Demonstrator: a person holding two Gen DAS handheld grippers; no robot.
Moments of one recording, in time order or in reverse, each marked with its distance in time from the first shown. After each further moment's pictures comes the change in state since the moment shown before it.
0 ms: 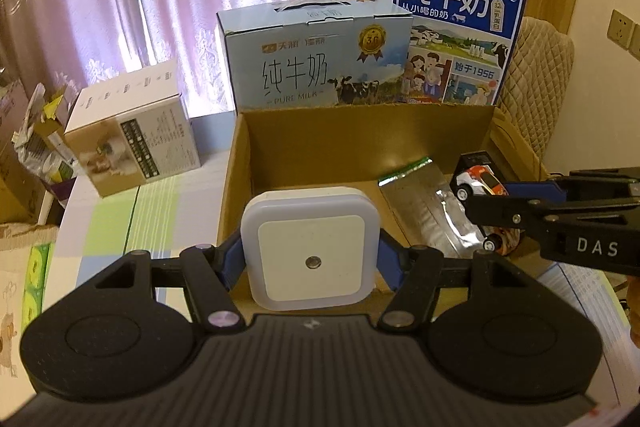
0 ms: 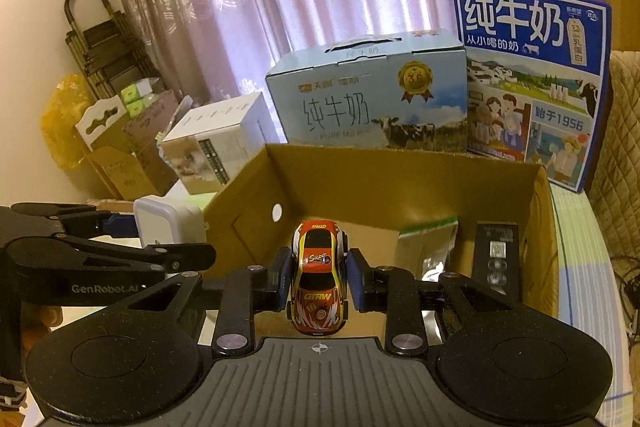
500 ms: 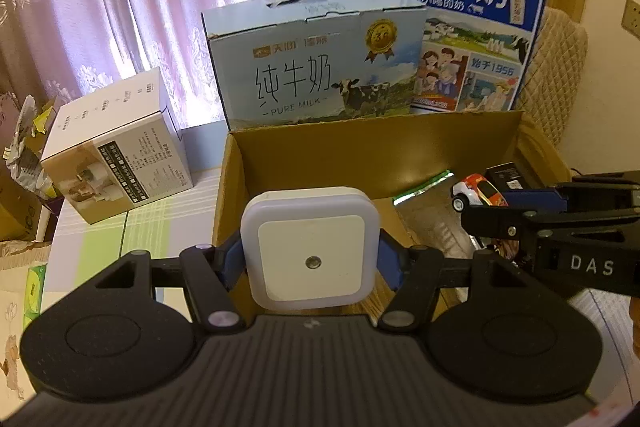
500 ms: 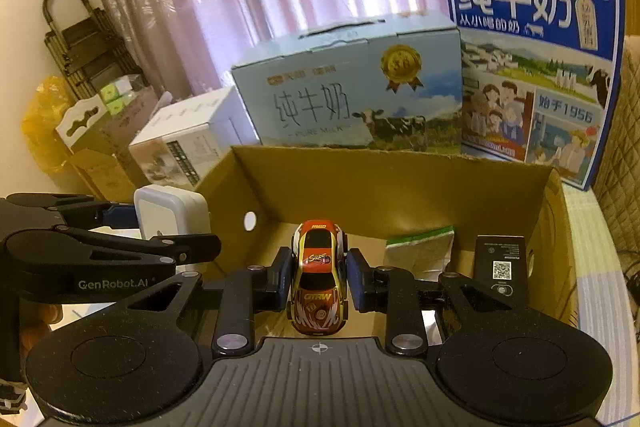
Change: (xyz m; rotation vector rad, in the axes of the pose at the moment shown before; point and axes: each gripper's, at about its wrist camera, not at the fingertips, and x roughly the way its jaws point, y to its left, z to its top) left arm 0.054 0.000 0.029 0.036 0.027 0.013; right arm 0.051 -0.027 0.015 0.046 0.047 -0.029
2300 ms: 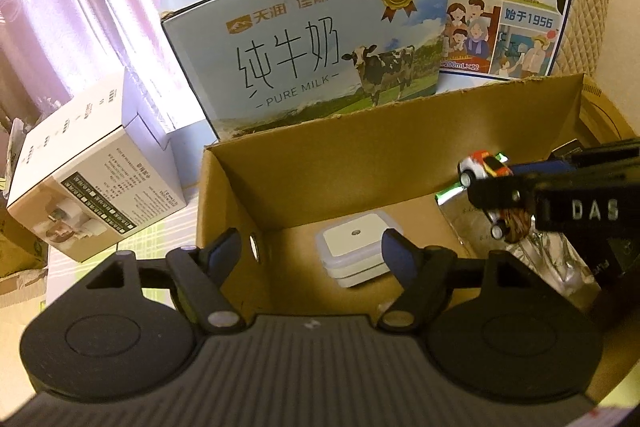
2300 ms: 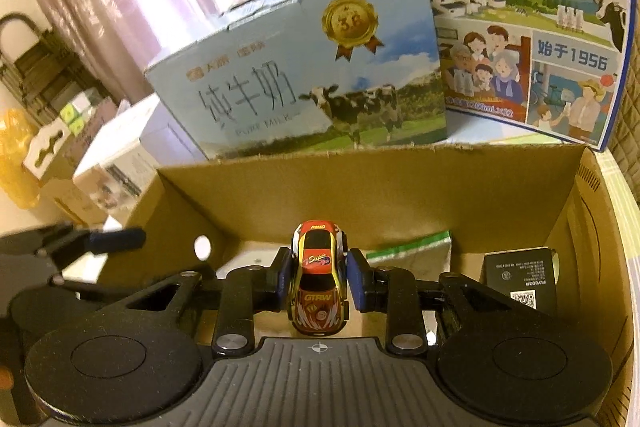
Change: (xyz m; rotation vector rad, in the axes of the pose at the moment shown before) left arm 0.084 0.001 0.022 0.109 0.093 0.052; right arm 0.061 -0.041 0.028 0.175 0.044 -0.030
